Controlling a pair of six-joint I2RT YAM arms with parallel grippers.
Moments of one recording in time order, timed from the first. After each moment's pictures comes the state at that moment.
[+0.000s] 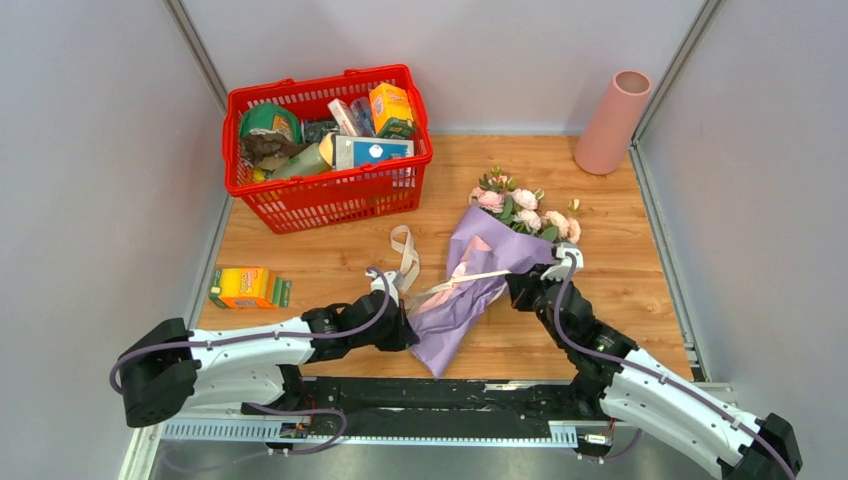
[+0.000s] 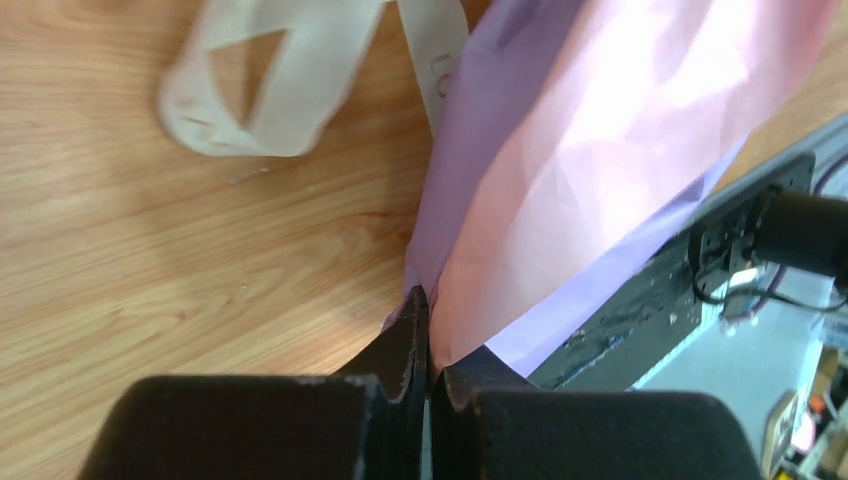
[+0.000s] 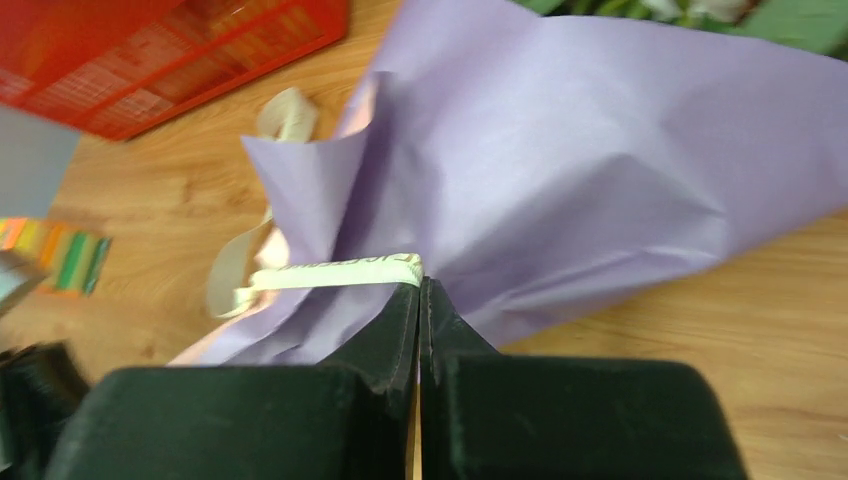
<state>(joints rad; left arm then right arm) -1.09 1.10 0.40 -0.06 -0.04 -0.98 0.81 0.57 0.28 0.00 0.38 0.62</state>
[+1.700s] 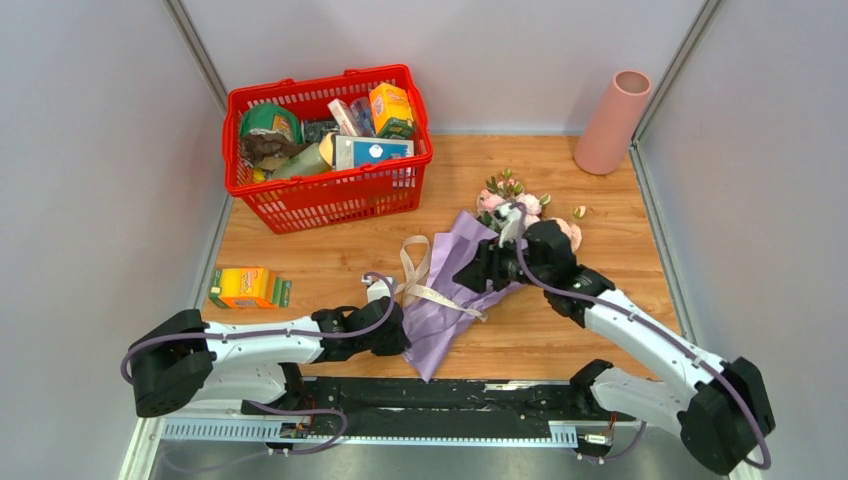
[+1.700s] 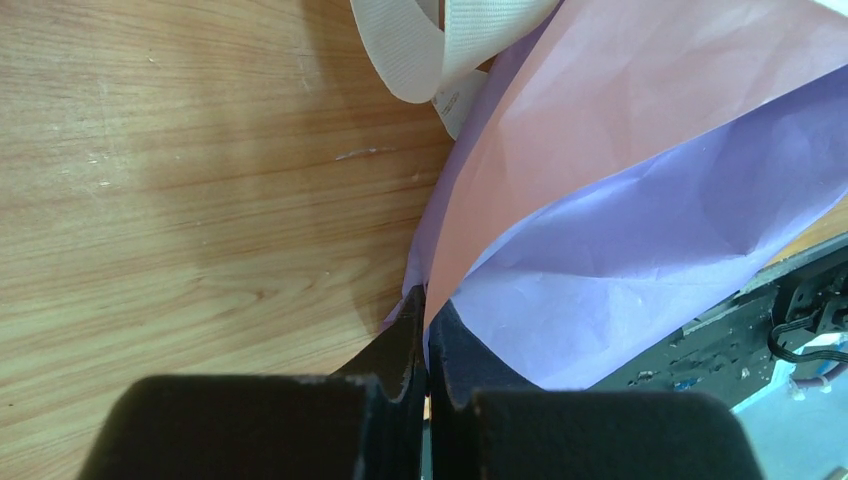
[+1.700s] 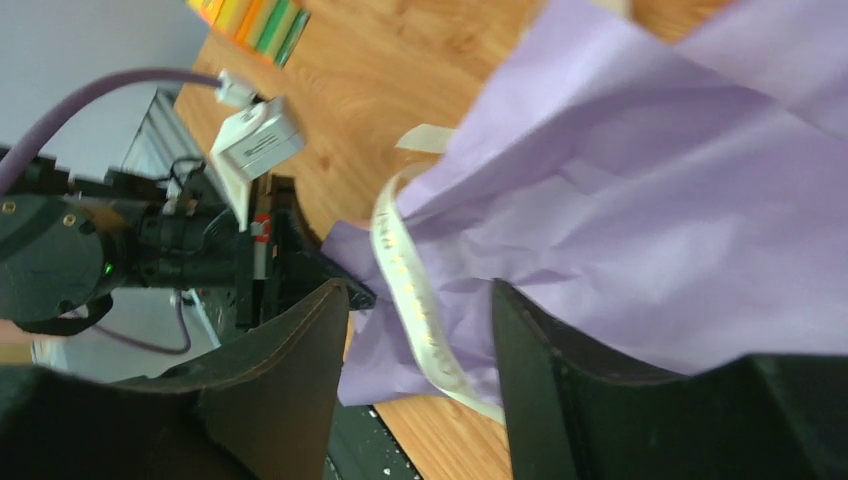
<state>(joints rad) -1.12 1.15 0.42 -0.18 -0.18 -1.08 0.55 0.98 0.63 -0.08 -0.43 0.47</state>
